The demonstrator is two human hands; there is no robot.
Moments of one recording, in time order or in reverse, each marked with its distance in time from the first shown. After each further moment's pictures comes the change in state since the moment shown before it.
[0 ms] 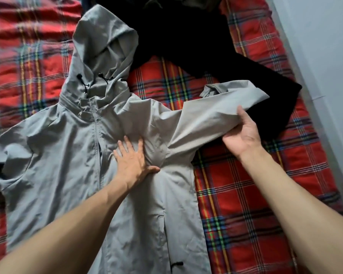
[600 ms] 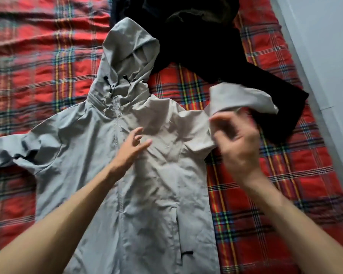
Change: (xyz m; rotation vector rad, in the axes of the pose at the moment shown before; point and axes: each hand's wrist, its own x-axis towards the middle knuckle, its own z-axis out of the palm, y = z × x) left_hand -0.042 -0.051 -0.067 -1.286 -0.102 0.057; right_hand -0.111 0.037 0.040 -1.242 -0.370 -1.031
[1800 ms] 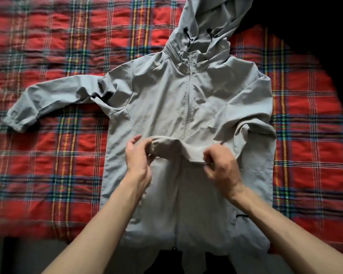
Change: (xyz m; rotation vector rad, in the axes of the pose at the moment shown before) left_hand -0.140 -0.105 -0.100 -0.820 0.680 -0.221; right_hand -0.161 -0.033 0.184 -0.304 -0.428 -0.212
